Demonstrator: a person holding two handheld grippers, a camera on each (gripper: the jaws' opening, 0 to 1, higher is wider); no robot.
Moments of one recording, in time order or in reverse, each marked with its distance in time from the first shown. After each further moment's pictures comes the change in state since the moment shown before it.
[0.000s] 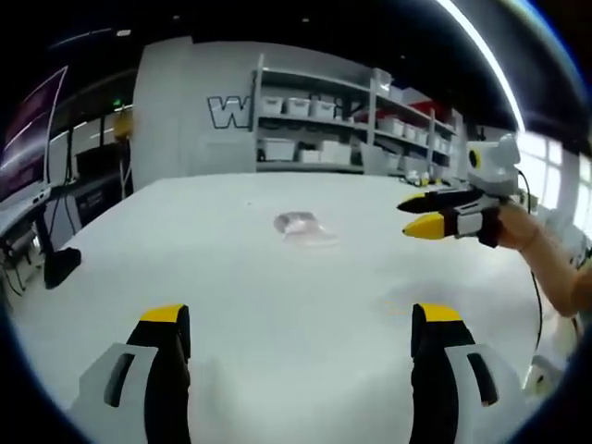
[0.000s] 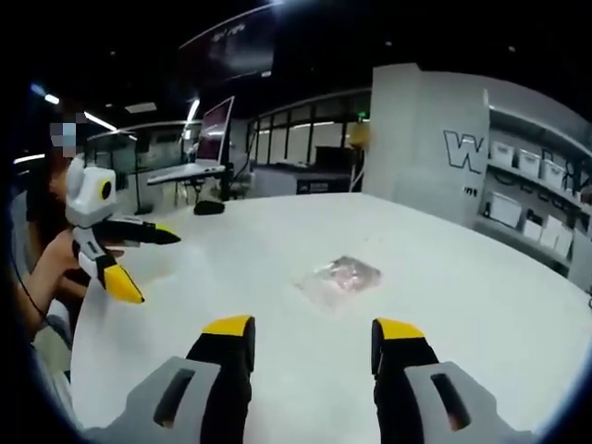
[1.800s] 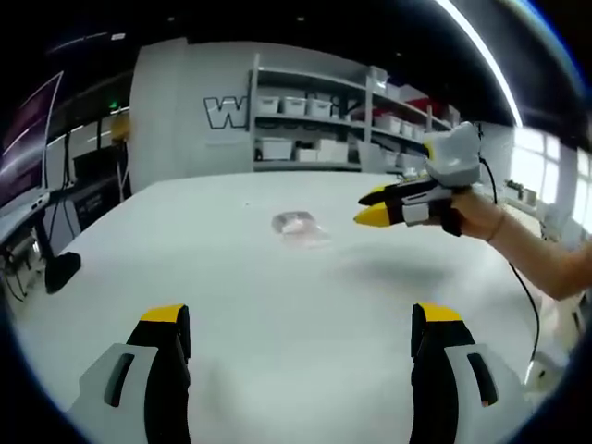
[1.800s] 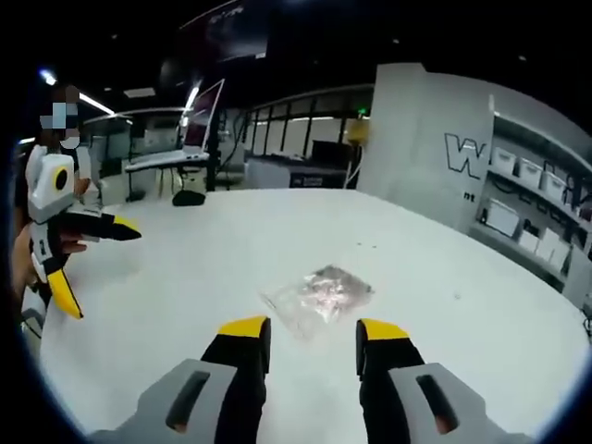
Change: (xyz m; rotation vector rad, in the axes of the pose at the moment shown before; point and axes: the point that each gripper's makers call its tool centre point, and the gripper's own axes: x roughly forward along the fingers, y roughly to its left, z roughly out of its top) left arm -0.002 -0.004 0.001 0.020 0.006 -0.007; right arm 0.057 -0.029 0.008 -0.053 0.035 -0.048
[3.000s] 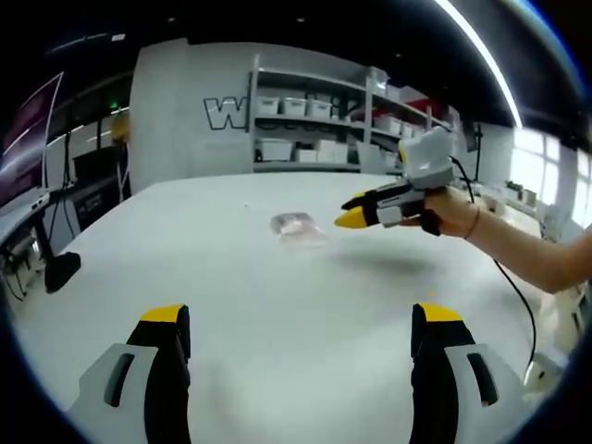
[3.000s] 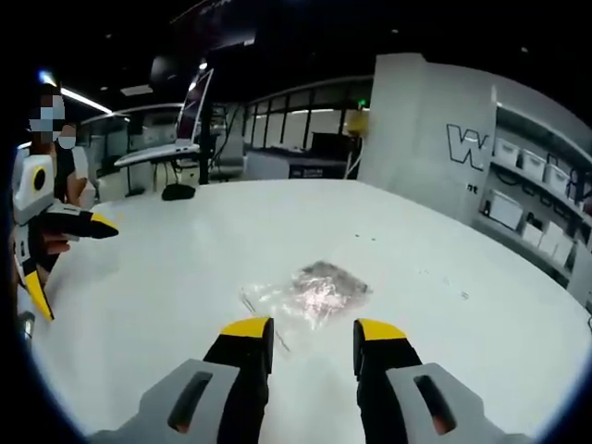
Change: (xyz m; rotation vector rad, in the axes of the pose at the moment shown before) left arm 0.000 -0.002 0.001 -0.003 -0.003 -0.002; right arm 0.028 -0.014 -0.008 0.016 0.037 0.005
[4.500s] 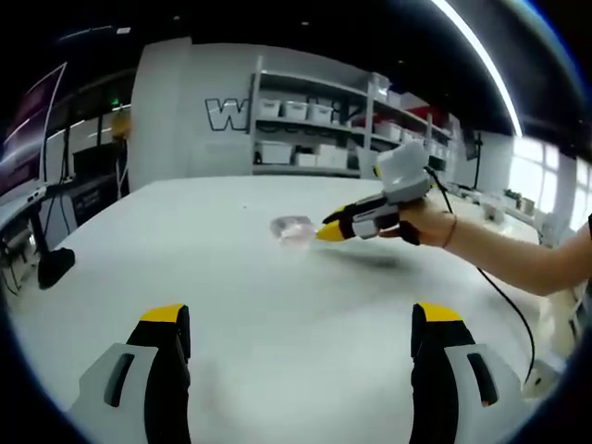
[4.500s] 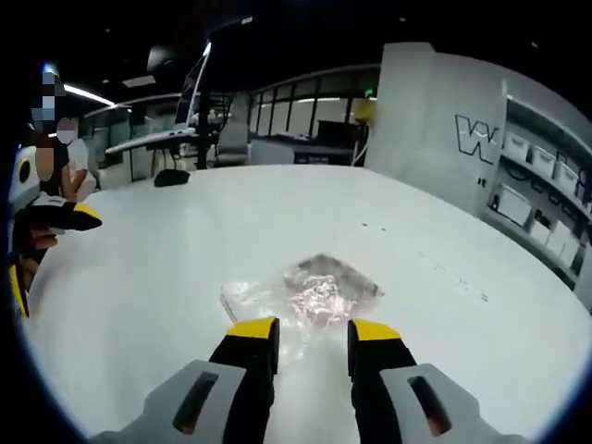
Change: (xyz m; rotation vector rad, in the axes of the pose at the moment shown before) left arm 0.009 0.003 0.002 -0.028 -0.021 -0.016; right arm 0.044 -0.007 -0.011 -0.014 0.060 0.020
